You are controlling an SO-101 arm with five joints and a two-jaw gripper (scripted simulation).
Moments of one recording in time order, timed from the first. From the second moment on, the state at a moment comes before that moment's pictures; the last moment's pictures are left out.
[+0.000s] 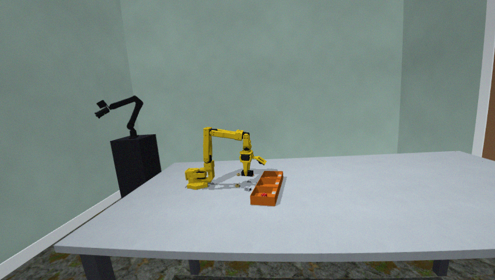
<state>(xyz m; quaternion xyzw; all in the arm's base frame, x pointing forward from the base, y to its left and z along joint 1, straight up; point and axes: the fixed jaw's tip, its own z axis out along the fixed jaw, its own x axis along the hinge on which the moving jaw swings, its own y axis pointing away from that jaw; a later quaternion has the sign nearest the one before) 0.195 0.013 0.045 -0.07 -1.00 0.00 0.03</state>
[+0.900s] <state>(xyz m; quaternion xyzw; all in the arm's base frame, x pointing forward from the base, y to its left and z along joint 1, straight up) 0.213 0.001 0.059 -0.08 -1.00 0.00 -0.01</state>
